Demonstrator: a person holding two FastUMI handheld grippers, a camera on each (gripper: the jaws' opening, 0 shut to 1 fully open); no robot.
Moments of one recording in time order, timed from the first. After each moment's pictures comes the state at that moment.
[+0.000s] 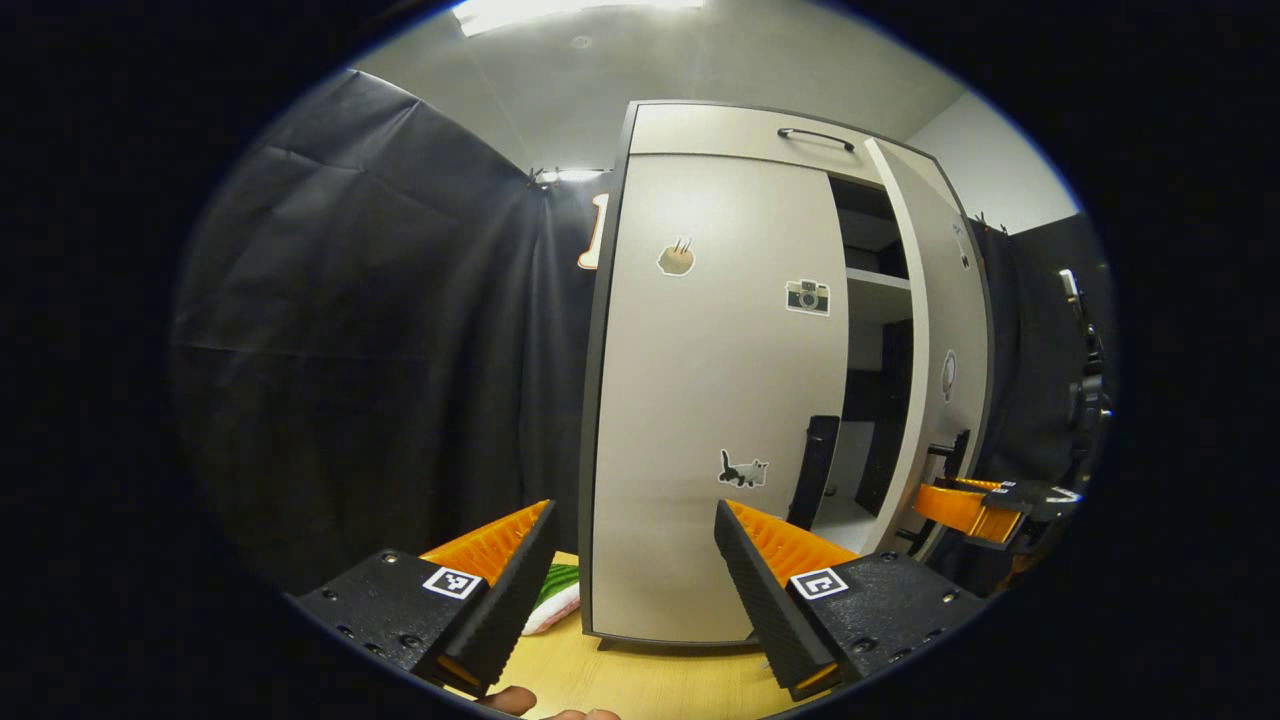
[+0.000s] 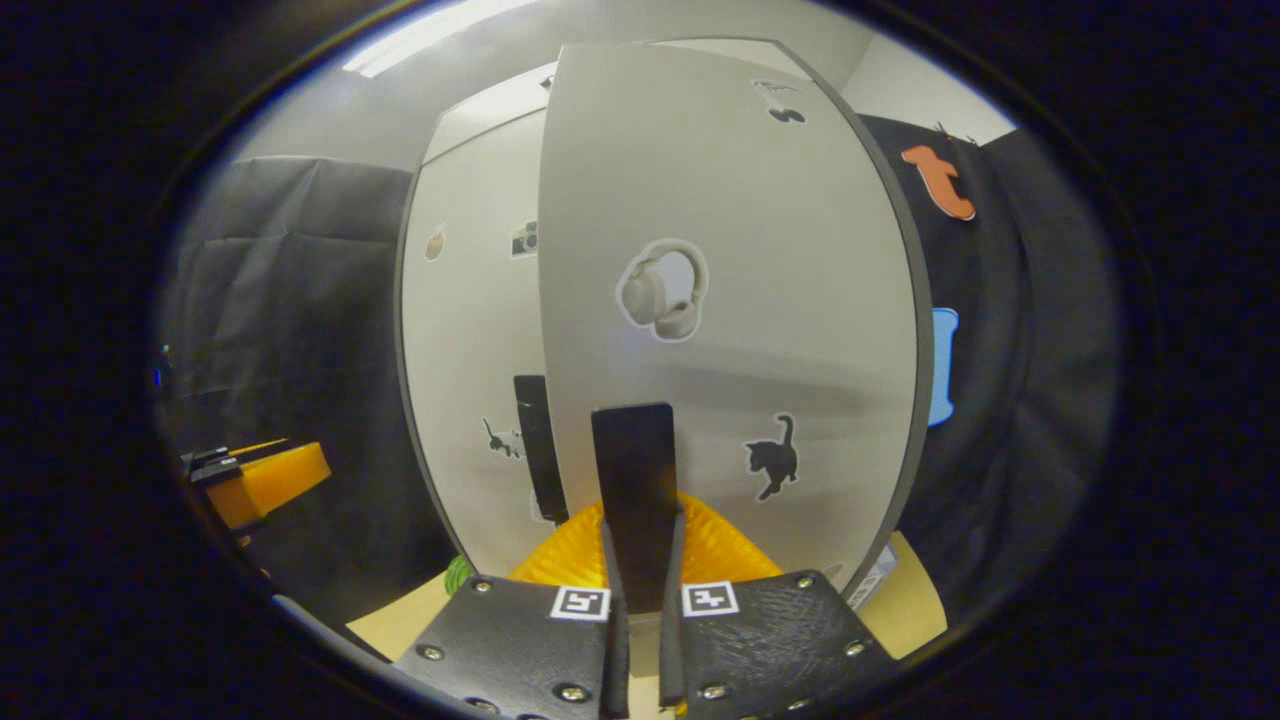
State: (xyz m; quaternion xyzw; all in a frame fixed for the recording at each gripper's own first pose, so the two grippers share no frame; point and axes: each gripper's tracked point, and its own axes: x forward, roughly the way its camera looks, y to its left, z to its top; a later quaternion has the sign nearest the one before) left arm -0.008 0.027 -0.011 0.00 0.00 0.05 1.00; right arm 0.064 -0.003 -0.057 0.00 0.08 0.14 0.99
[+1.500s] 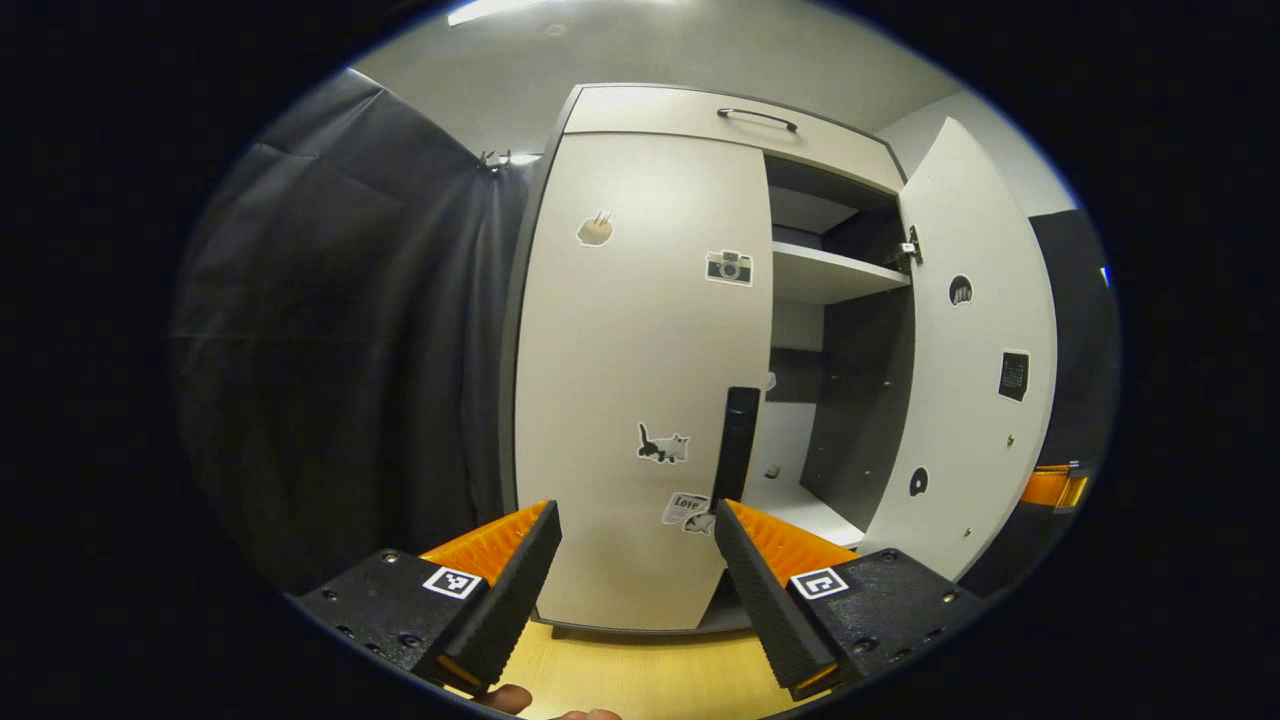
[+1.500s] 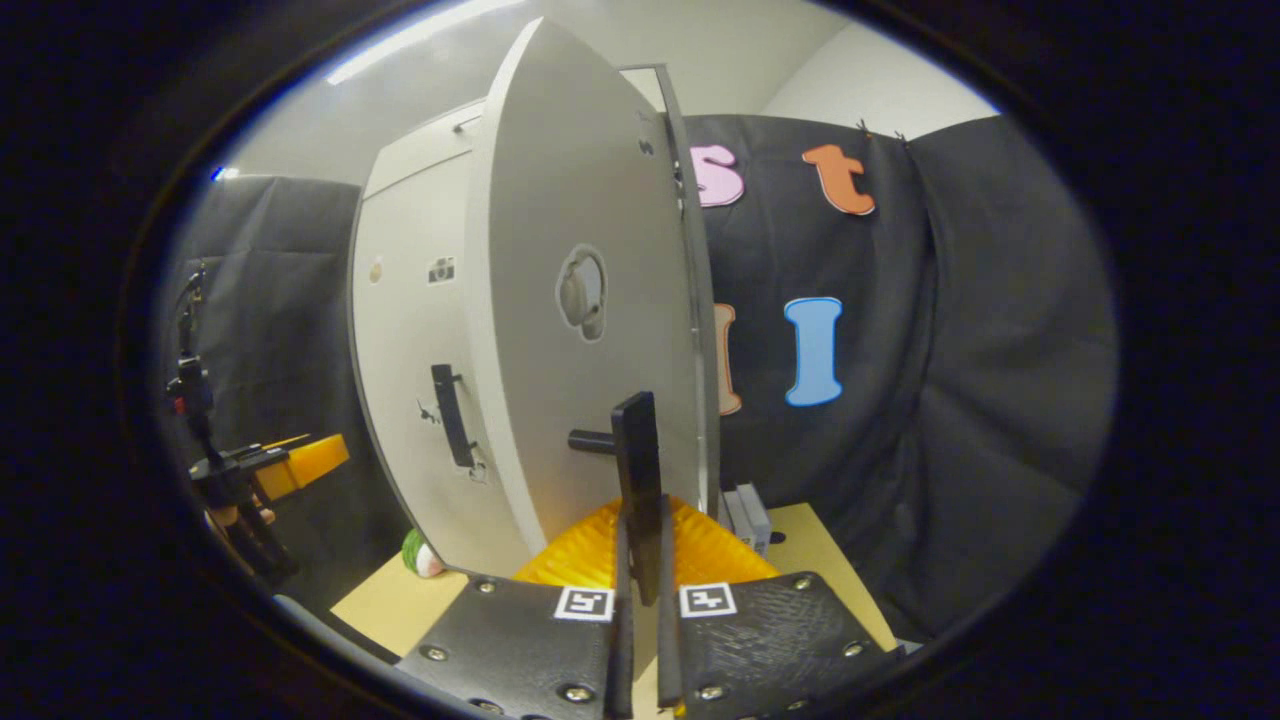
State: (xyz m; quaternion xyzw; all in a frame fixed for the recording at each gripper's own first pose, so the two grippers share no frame) left arm -0.003 -0.037 -0.033 -0.01 0.03 -0.04 1.00; right arm 0.026 -0.098 -0.043 -0.01 0.09 0.02 1.00
